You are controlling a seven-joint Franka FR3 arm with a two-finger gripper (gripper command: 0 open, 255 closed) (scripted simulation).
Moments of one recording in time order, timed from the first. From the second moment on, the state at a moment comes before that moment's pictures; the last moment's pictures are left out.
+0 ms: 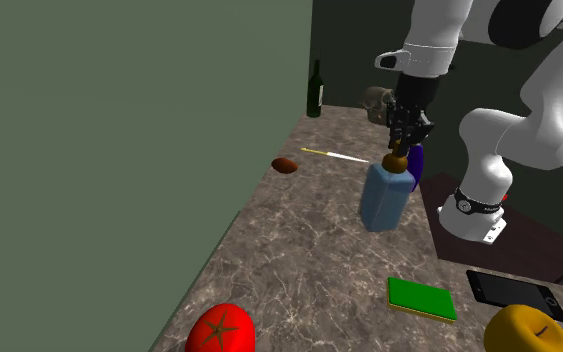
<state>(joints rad) 0.01 -0.62 -0.14 -2.44 -0.10 1.83 0.21</state>
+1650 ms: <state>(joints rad) 0.00 -0.59 -0.15 -2.59 -0.11 2.02 0.21</state>
